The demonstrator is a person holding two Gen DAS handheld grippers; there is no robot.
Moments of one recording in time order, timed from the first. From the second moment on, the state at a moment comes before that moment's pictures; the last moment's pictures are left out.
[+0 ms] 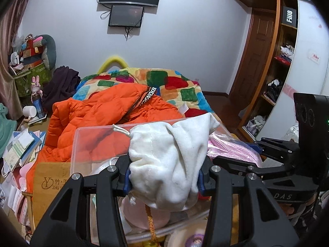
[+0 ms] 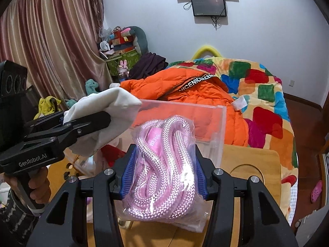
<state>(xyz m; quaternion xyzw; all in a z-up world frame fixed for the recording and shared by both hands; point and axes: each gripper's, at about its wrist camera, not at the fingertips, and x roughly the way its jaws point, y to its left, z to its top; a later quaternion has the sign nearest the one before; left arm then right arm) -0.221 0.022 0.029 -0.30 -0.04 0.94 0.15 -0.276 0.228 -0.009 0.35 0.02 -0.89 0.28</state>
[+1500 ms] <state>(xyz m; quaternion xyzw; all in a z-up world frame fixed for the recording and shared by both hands) -0.134 -0.021 0.038 -0.29 -0.03 0.95 0.09 -0.177 0.225 0.005 0.32 0.04 -0.91 0.25</state>
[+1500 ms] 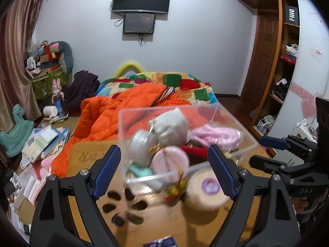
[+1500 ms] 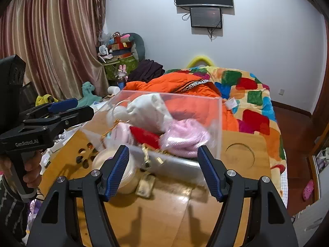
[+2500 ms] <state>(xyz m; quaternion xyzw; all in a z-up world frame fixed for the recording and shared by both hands) -0.056 -0.032 -0.067 -0.38 -0.05 0.92 0.05 -0.164 0.155 -0.057 0.35 0.12 -0.89 0.25</state>
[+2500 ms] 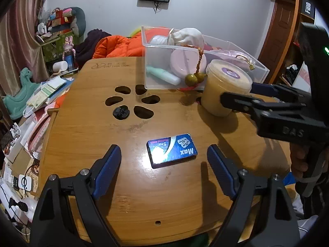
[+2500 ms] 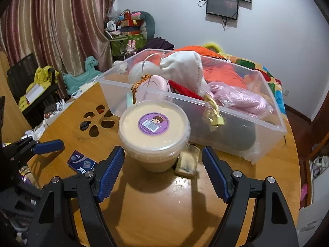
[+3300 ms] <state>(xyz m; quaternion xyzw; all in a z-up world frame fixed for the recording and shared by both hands) -0.049 -0.021 -0.069 -0.35 -0.03 0.93 0.03 -0.166 0.152 -0.060 0.36 0.09 -0.88 0.30</state>
